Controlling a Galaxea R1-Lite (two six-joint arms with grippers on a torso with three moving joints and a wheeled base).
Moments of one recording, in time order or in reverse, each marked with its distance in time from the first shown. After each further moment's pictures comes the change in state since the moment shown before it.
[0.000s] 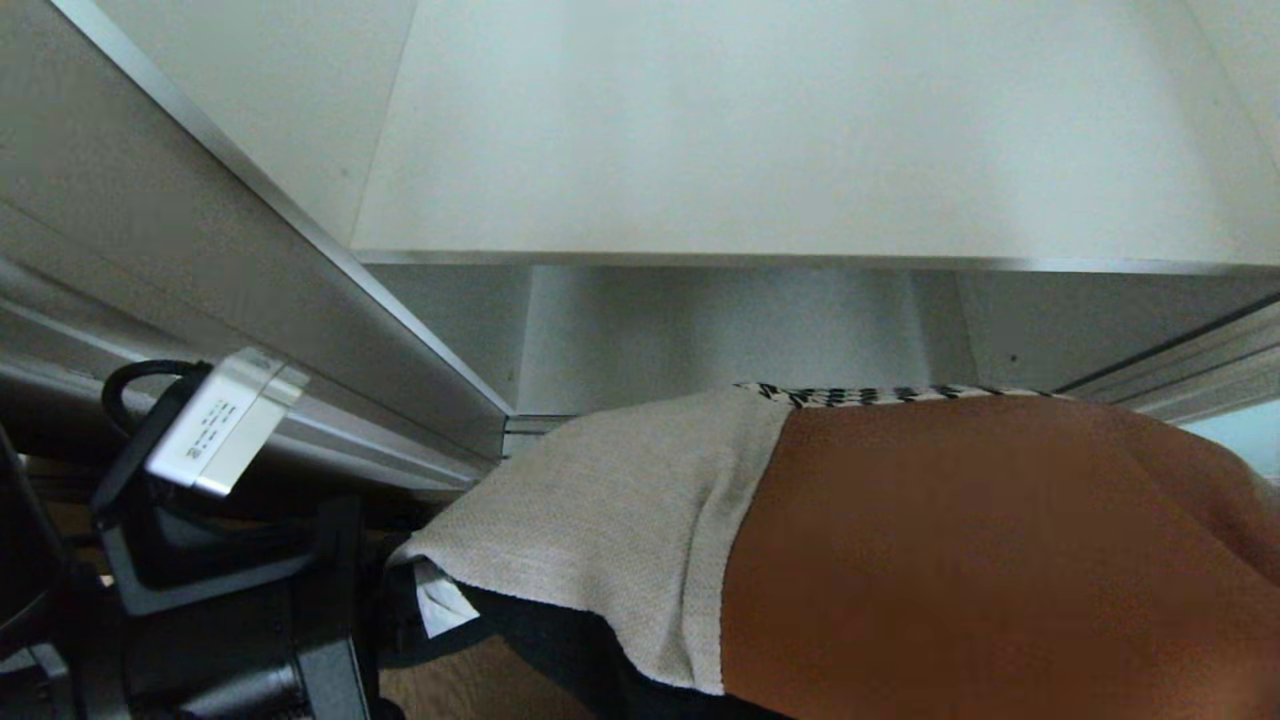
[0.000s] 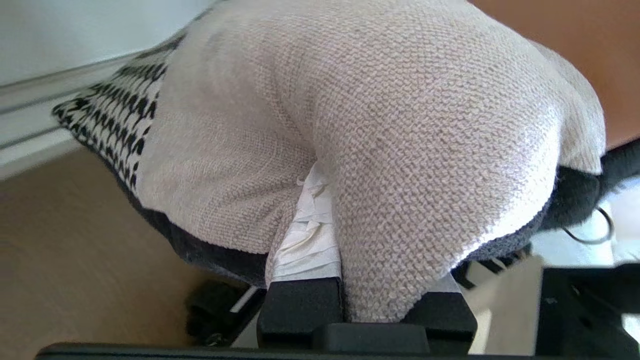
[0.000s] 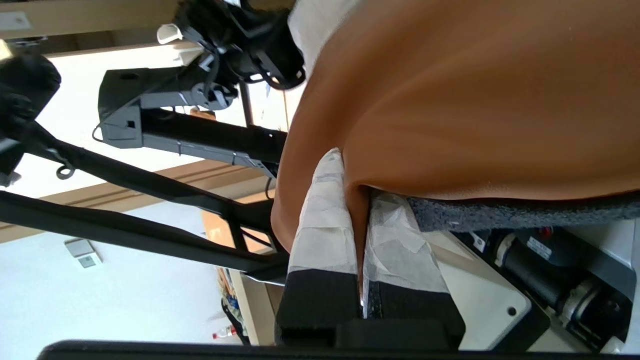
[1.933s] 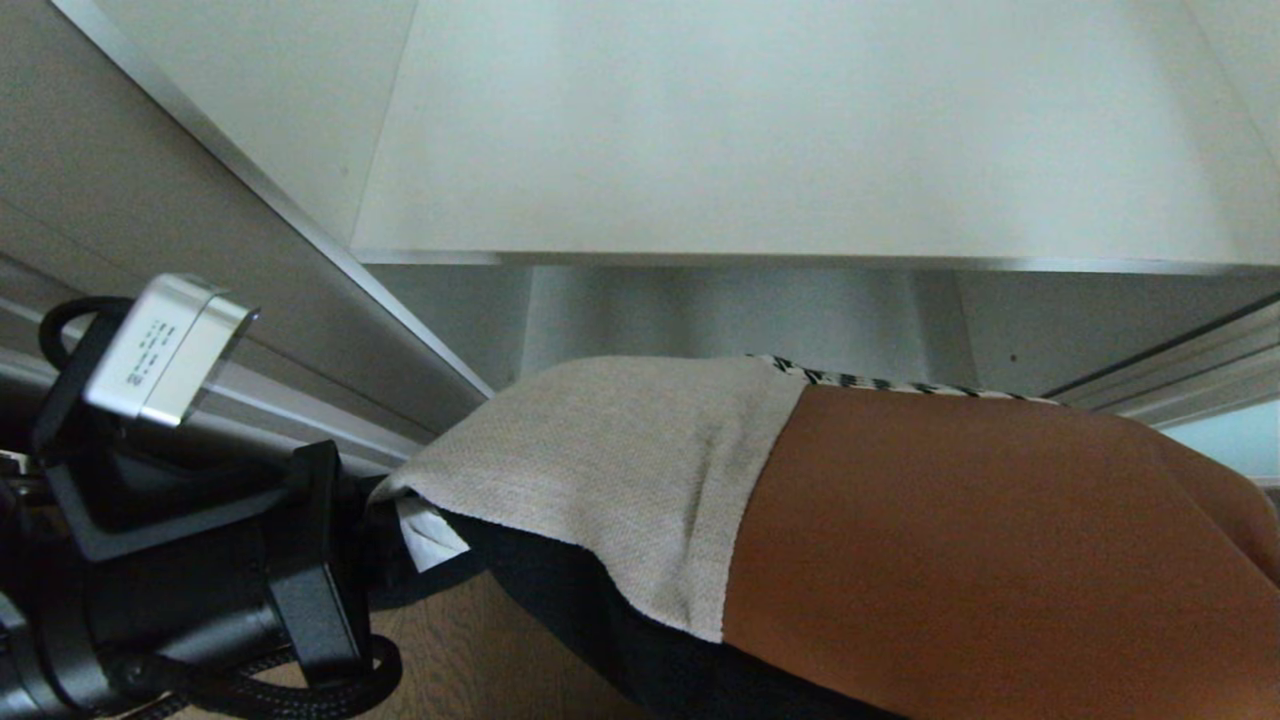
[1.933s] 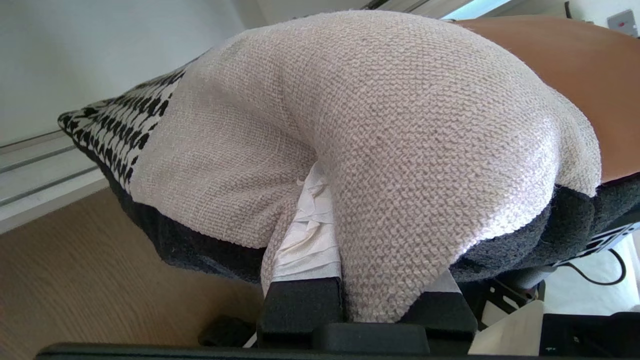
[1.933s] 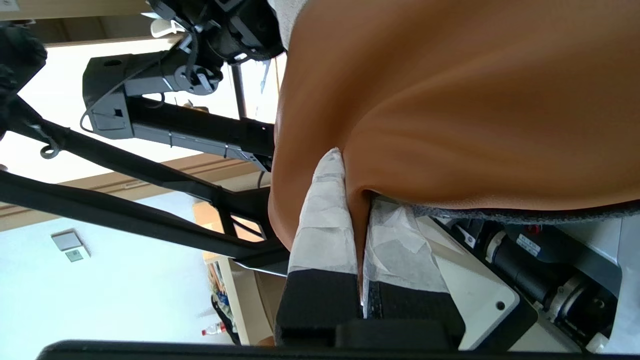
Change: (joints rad) left arm 0.001 -0.013 -0.068 0.000 0.045 -0.004; right arm -0.001 -0.030 0.030 0.002 -0.002 -0.029
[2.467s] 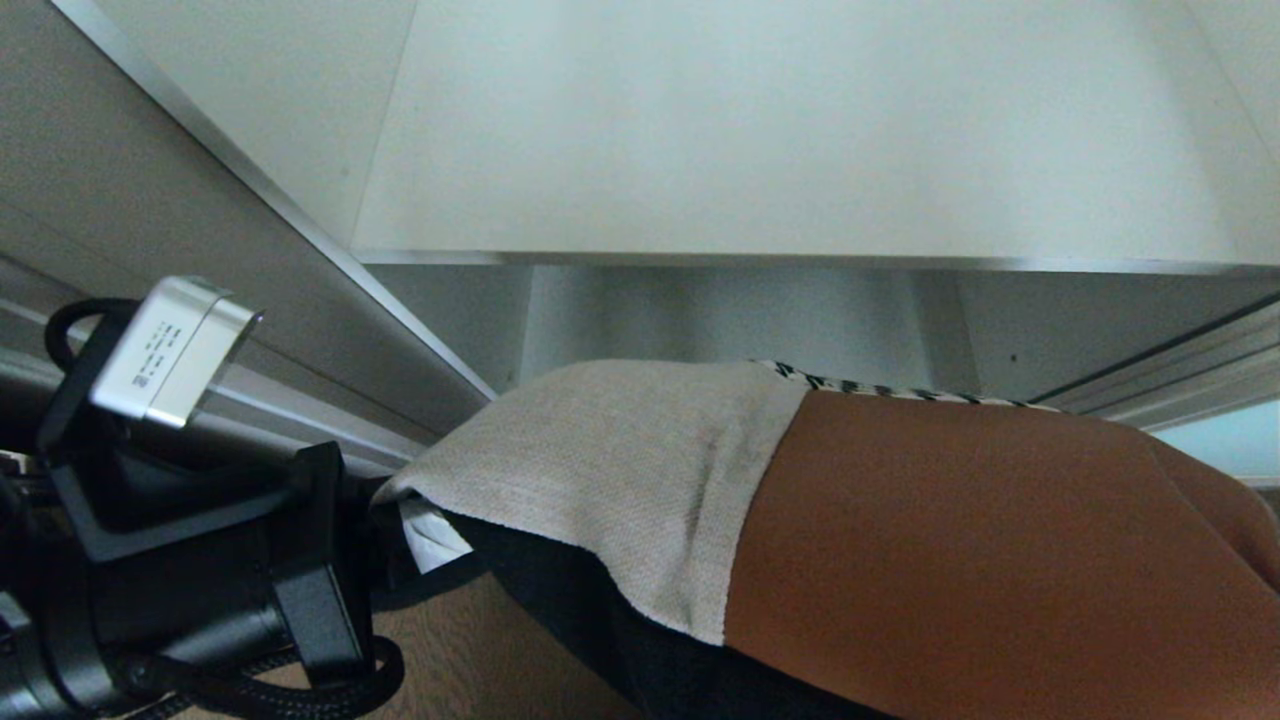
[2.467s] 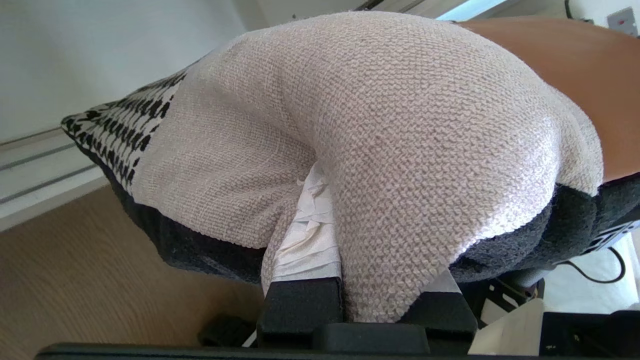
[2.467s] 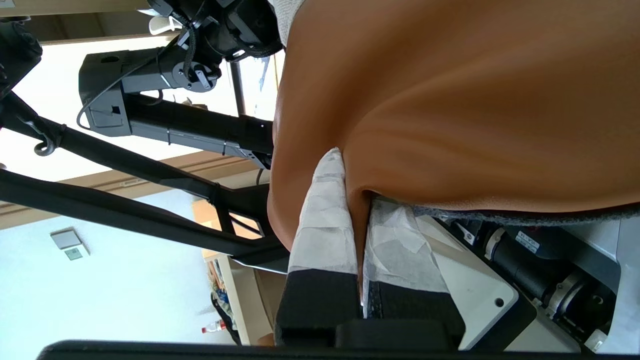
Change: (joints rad) left arm 0.000 0.003 0.001 0.001 -0.002 0.001; right arm 0.000 -0.002 0.002 0.006 0.003 -0.003
